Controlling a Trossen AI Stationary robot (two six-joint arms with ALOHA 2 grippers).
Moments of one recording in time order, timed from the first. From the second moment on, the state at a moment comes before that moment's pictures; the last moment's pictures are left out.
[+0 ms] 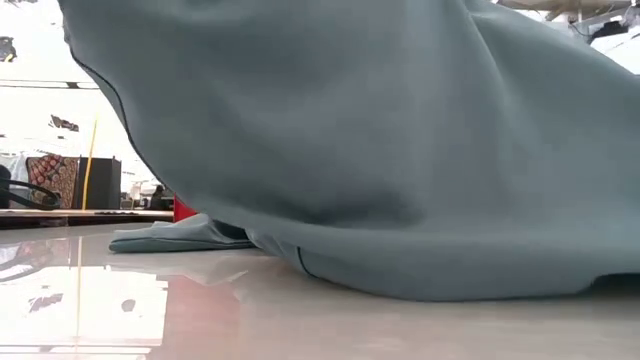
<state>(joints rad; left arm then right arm) -0.52 1.72 1.88 -1.00 -0.40 -0.09 0.45 1.71 1.73 -0.57 0.18 -0.26</state>
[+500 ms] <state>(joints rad) -0.53 1.74 1.88 -0.97 -0.34 -0.13 0.43 1.71 1.73 -0.54 0.24 -0.19</state>
